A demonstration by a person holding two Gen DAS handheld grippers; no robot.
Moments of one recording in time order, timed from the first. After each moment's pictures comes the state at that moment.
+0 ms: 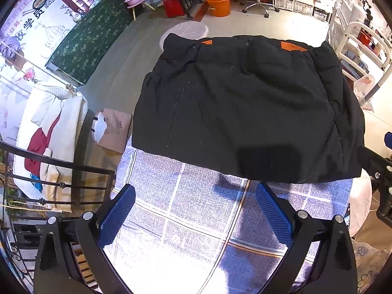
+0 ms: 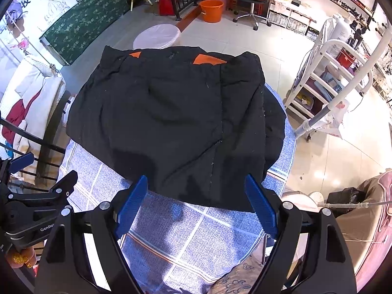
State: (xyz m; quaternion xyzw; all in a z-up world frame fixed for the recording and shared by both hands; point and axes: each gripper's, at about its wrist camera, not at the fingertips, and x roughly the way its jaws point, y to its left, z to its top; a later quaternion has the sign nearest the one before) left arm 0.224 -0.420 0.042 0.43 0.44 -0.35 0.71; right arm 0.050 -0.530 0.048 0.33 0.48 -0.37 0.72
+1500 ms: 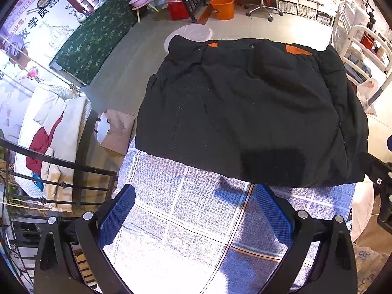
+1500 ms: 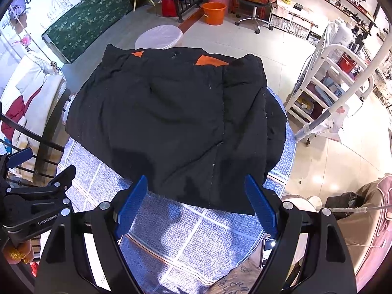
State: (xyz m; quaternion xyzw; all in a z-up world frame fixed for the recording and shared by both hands) left arm 0.231 -0.422 0.041 0.42 0.43 -0.34 0.72; right arm 0.052 -0.527 0.045 0.32 0.48 -0.37 0.73
